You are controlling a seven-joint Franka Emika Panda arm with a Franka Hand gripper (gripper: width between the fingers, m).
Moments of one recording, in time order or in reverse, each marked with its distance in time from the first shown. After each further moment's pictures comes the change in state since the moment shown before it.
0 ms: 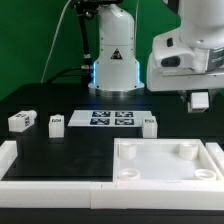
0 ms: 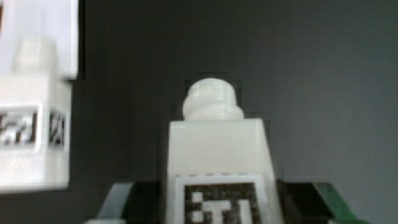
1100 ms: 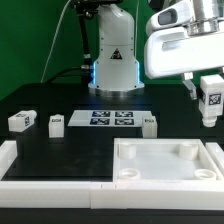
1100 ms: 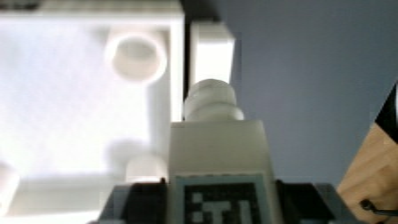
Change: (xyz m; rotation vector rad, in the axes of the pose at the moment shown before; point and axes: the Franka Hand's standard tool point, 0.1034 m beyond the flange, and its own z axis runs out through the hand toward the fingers) arm 0.065 -0.005 -0.067 0.025 0.783 -0.208
